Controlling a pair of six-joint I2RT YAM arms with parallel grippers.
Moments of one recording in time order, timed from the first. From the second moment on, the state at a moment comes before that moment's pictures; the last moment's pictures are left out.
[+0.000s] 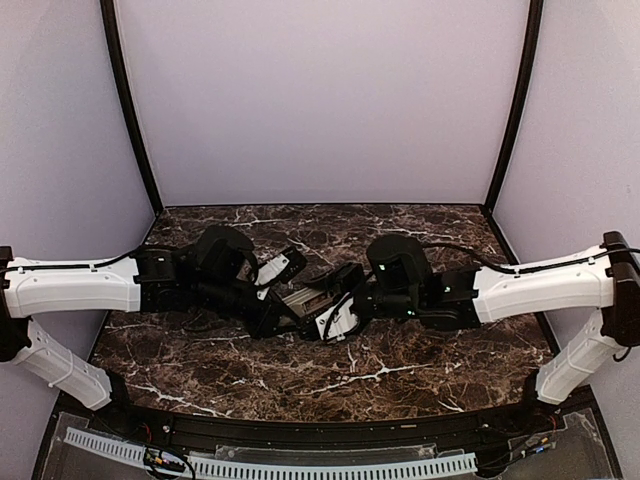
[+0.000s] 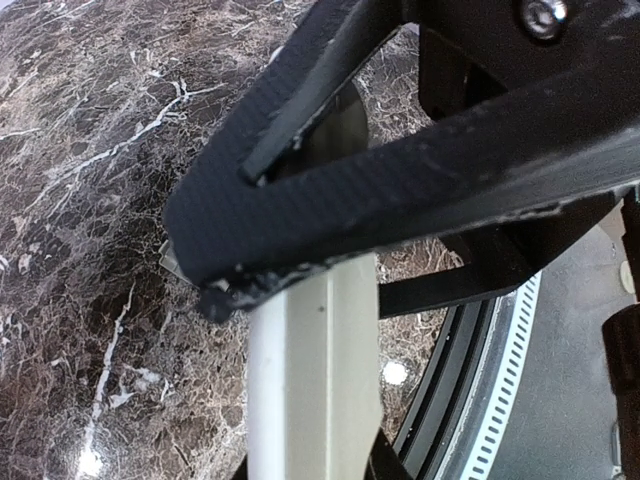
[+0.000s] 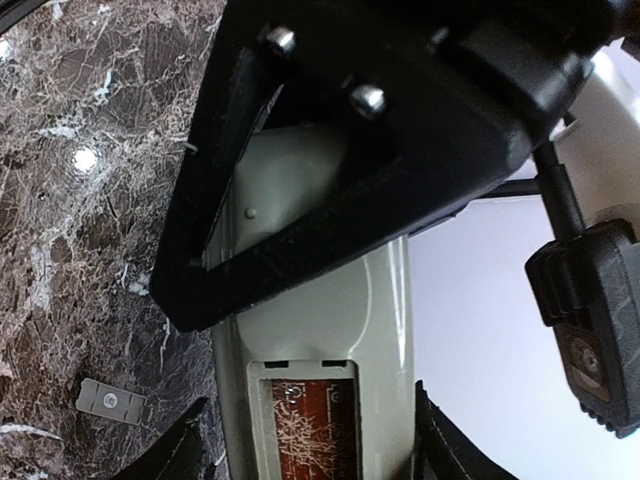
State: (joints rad) left arm -0.99 1.34 0.94 -0.34 0.27 -0.21; right arm 1.13 1.50 0.96 0.10 -0.02 -1.29
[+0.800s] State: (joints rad) left arm -0.98 1.33 1.07 -0.50 0.21 -0.25; right arm 1.16 1.52 1.01 -0.12 0.04 -1.03
